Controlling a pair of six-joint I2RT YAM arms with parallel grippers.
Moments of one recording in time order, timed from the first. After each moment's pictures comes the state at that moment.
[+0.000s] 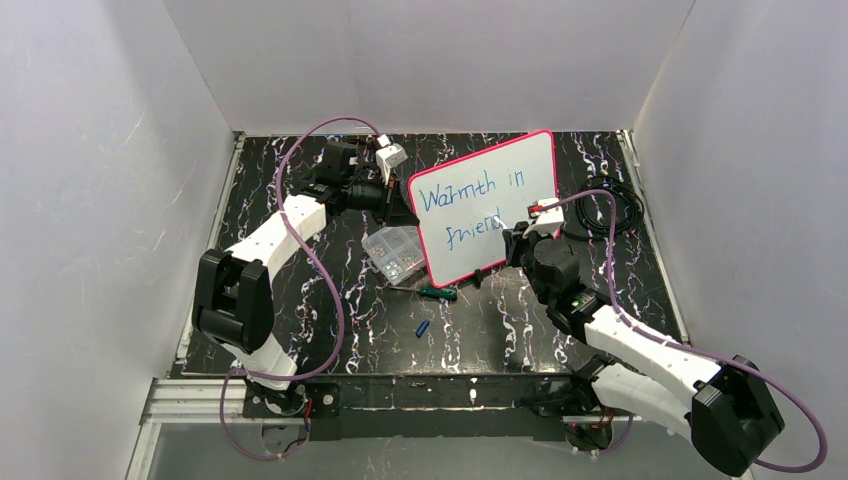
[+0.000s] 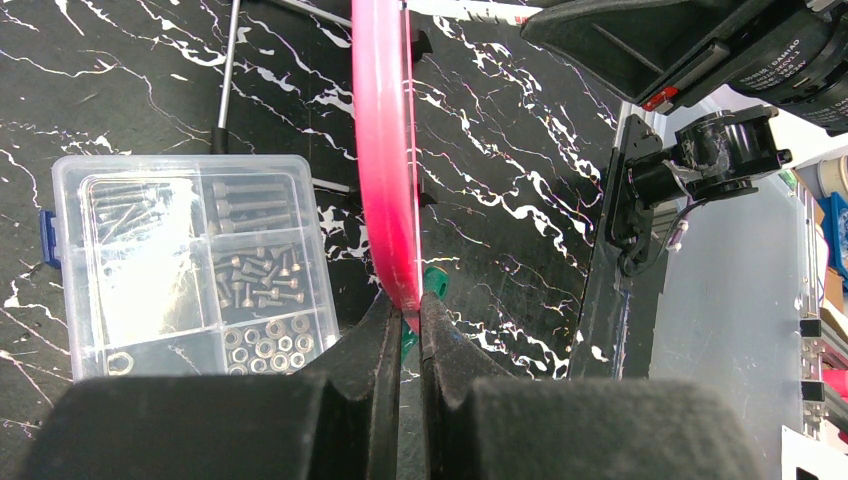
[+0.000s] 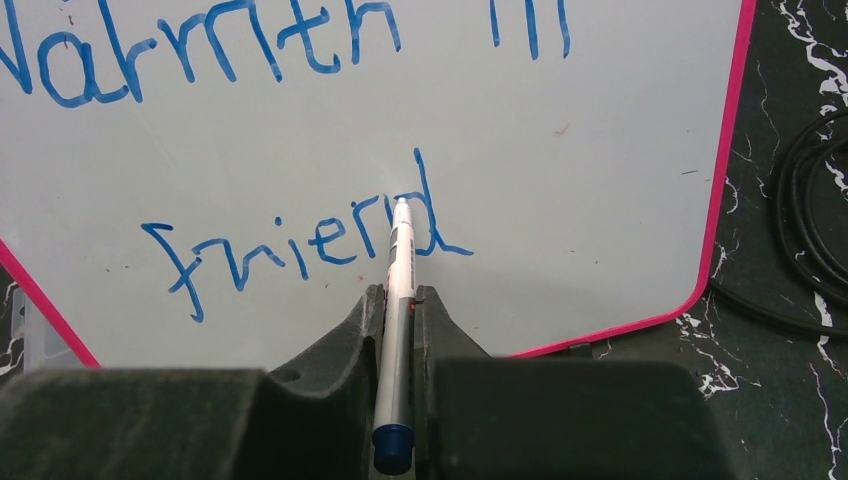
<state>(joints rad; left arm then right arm) -0.35 1.64 1.26 -0.33 0.95 0.04 0.68 0.95 0.45 0.31 0.41 0.21</state>
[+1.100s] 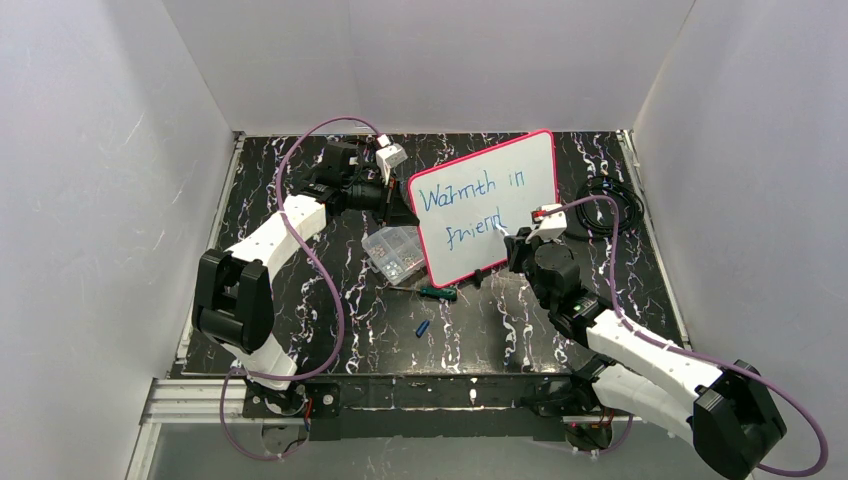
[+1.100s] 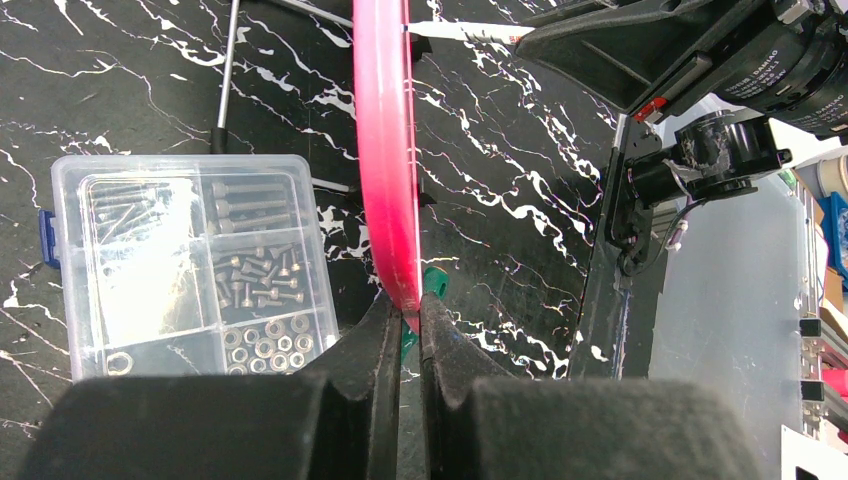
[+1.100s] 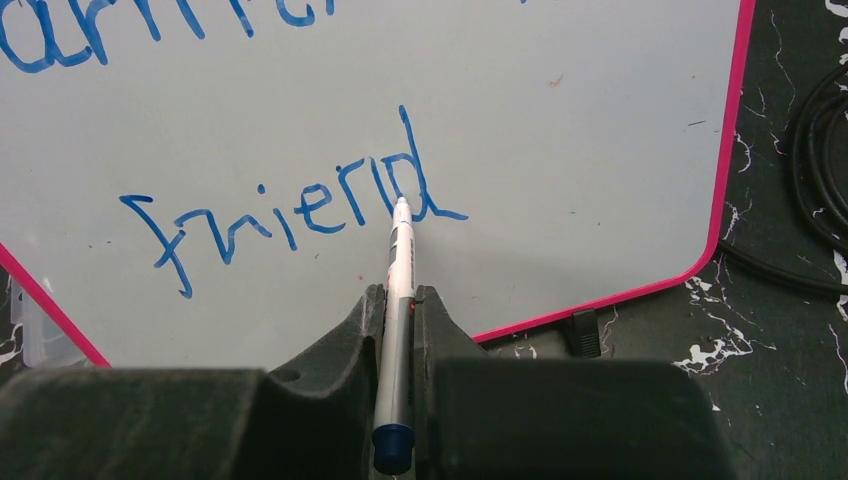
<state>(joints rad) -0.35 1.64 1.26 -0.33 0.95 0.04 0.68 0.93 0.41 0.28 0.41 0.26</state>
